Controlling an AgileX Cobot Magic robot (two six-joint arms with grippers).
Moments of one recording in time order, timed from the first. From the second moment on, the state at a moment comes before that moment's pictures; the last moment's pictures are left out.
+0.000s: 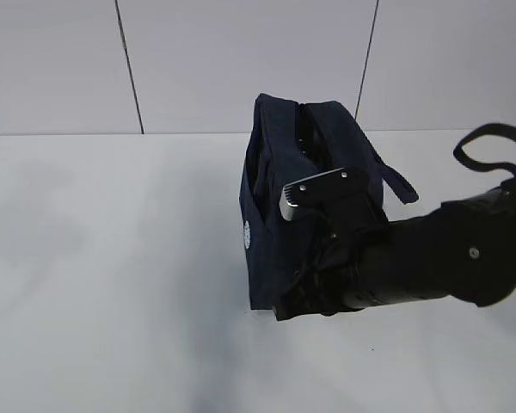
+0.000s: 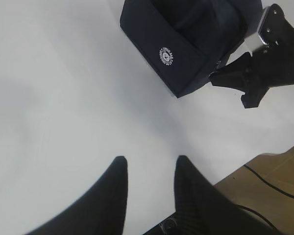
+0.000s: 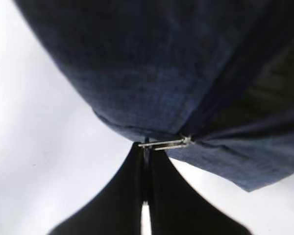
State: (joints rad) left arm -0.46 0.79 -0.94 -0.22 1.01 0.00; right arm 0.60 1.69 -0.76 0.26 0.06 -0.13
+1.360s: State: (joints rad) left arm -0.46 0.79 -0.94 -0.22 0.95 0.00; right arm 0.50 1.69 -1.33 0.04 0.99 -0.30
